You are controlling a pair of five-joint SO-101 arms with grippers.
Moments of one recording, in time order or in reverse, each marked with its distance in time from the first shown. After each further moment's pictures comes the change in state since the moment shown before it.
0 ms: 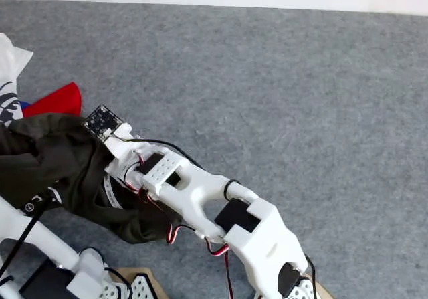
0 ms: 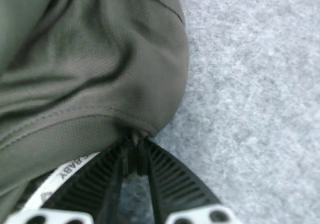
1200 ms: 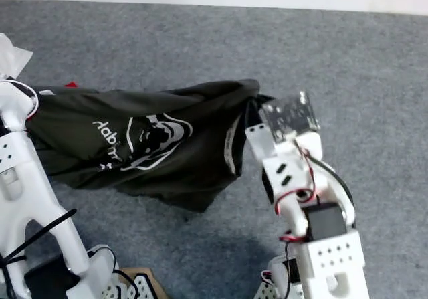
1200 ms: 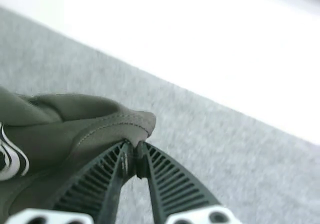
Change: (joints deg) left arm 23.9 0.1 3.3 -15.6 22.8; right arm 38.2 -96.4 43.7 17.1 12.0
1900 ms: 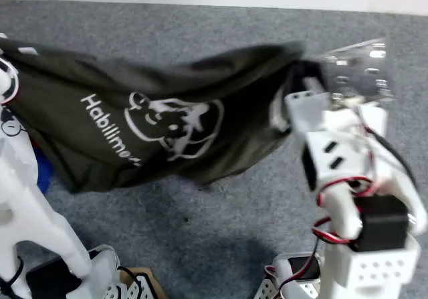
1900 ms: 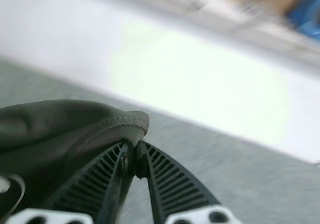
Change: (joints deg) left arm 4.7 -0.1 -46.7 31.9 0.1; right arm 9.8 18.0 -50.3 29.3 0.2
